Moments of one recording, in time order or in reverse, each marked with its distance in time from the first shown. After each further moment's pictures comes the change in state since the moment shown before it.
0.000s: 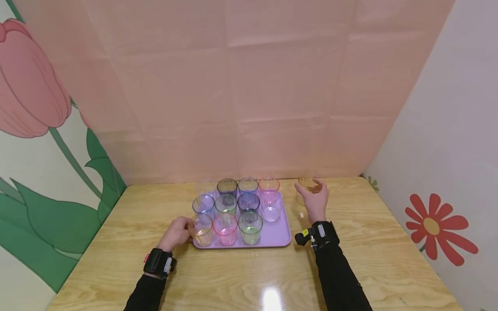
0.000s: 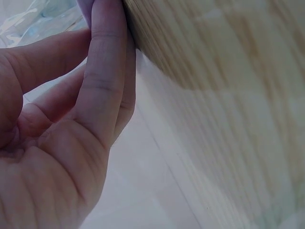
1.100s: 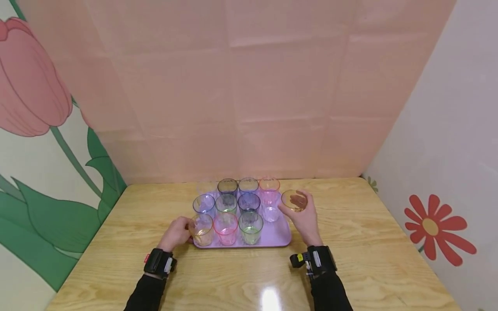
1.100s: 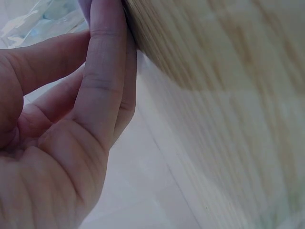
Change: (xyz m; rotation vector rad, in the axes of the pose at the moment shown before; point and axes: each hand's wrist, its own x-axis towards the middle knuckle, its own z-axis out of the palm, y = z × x) left_hand -0.002 0.002 -0.001 0.034 0.002 0.016; right_hand -0.087 -0.029 0.001 -0.110 -0.305 -0.051
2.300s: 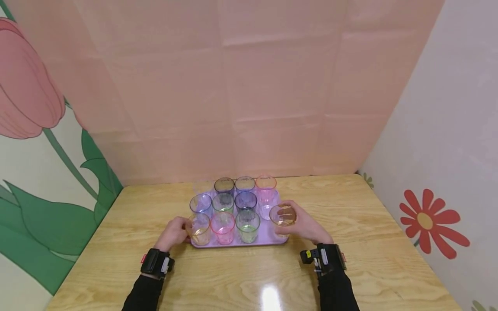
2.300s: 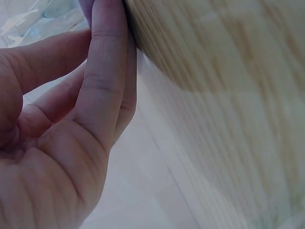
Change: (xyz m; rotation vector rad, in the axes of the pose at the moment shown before) left_hand 0.000 -0.002 -0.001 -0.034 -0.017 -0.028; right_hand -0.004 0.007 -0.034 -0.210 -0.641 -0.064
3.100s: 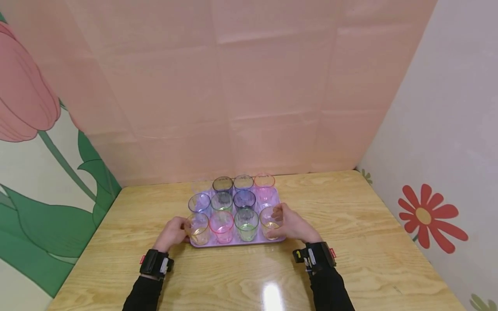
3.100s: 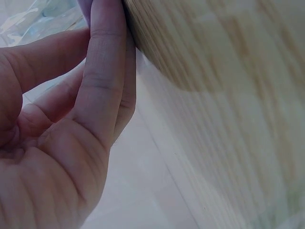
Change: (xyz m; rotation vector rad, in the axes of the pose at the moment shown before) left_hand 0.000 -0.002 0.000 -0.006 0.006 0.023; right_hand 0.008 -0.025 0.026 -0.263 0.033 0.168
